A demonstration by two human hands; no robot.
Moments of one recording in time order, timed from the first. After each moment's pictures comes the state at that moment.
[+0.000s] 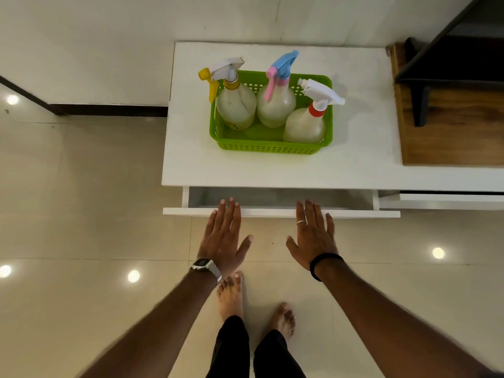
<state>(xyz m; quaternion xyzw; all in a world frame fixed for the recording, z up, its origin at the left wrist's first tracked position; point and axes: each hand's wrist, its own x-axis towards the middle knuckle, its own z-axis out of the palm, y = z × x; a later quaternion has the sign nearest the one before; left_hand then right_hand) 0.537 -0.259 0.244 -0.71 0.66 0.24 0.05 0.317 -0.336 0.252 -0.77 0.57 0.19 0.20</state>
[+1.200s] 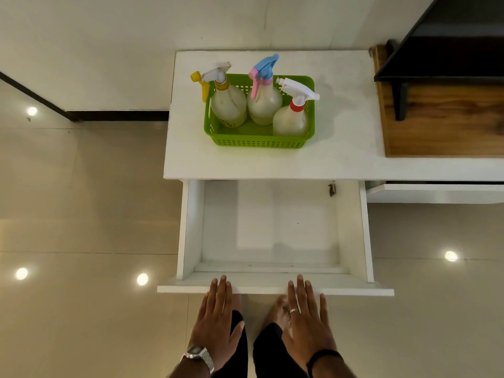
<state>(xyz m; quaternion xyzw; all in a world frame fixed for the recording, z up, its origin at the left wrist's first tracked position) 0.470 -0.074 0.295 -0.71 0.61 0.31 0.16 0.248 -0.132 0.271 -0.76 0.54 0.22 0.29</state>
